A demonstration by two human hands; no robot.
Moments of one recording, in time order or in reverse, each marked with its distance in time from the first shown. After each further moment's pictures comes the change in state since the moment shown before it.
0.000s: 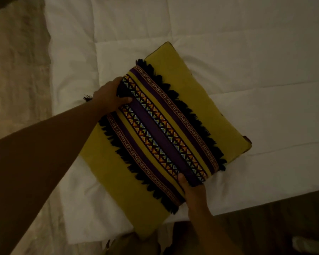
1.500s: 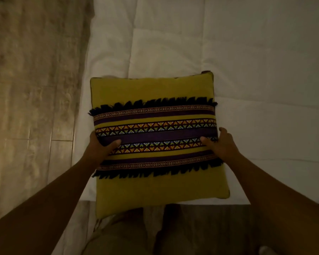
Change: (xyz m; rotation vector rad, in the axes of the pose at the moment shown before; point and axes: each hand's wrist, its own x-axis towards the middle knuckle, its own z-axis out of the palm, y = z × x) left_hand -0.237 -0.095 0.096 -0.859 0.194 -0.577; right_hand 0.060 -0.135 -0.048 -0.924 -0.124 -0.320
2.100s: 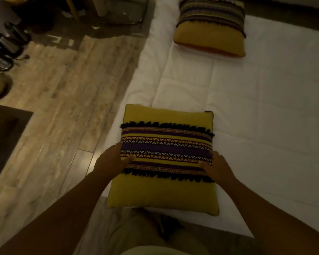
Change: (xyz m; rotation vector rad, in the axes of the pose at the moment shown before) left_hand -0.152 0.048 -0.021 0.603 0.198 0.371; right_hand -0.107 -0.041 -0.042 -0.109 -0.085 -0.306
